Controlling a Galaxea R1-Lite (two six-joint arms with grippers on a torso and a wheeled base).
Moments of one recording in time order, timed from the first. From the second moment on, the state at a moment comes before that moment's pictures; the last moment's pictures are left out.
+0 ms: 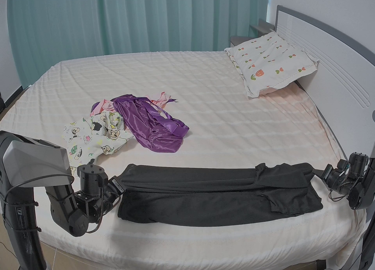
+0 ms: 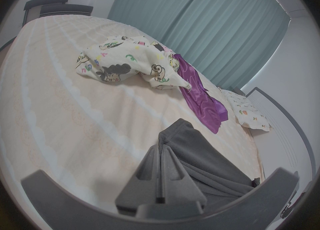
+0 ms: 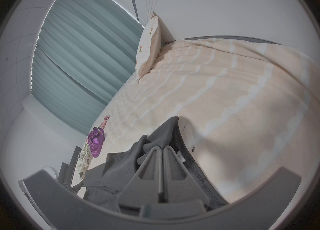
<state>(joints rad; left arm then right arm) -0.28 2.23 -0.42 -1.31 0.23 -0.82 -0.32 2.18 -0.35 -1.37 0.49 0.56</state>
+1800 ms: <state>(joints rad) -0.24 2.12 -0.37 -1.31 0.10 -1.06 -0.07 2.18 -0.55 -1.12 0.42 0.56</state>
